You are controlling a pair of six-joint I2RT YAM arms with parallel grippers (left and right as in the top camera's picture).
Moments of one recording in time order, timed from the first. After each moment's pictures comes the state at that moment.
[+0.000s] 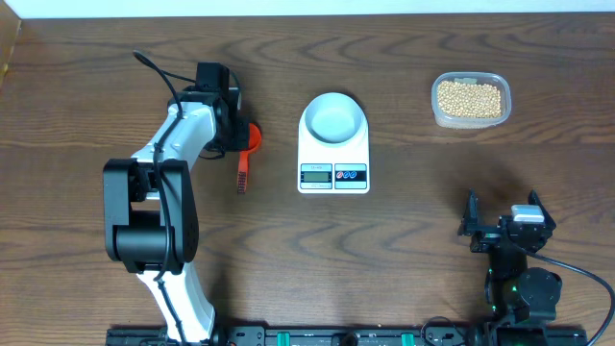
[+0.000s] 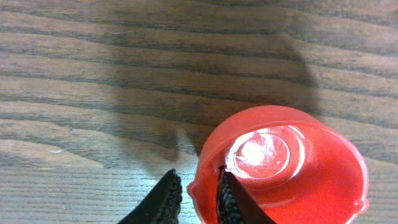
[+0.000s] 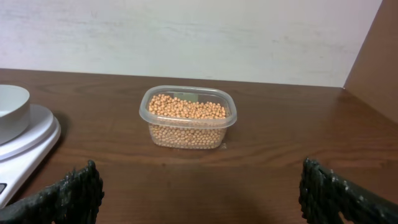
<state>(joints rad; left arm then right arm) -0.05 2.01 1.36 -0.68 0.02 -0.04 -0.02 0.01 0.01 -0.07 0.04 -0.06</state>
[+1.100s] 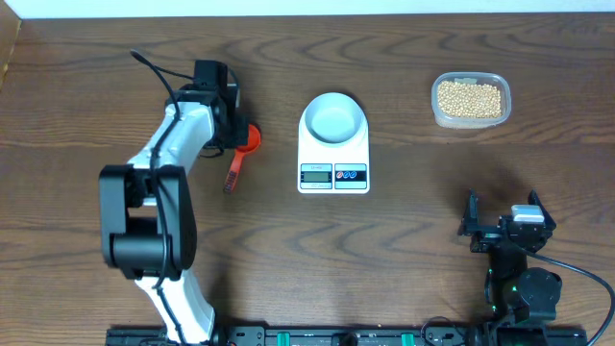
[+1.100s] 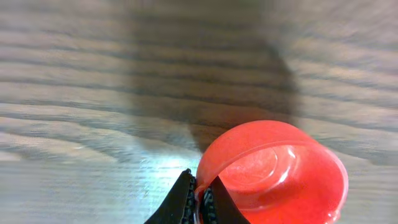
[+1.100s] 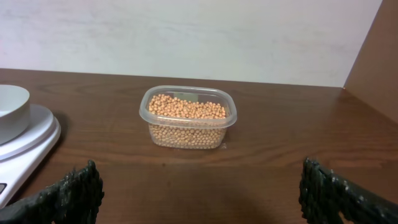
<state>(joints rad) -0.05 1.96 1.36 -0.68 0.02 -0.04 -0.02 0.01 0.01 -0.07 0.04 -0.06</state>
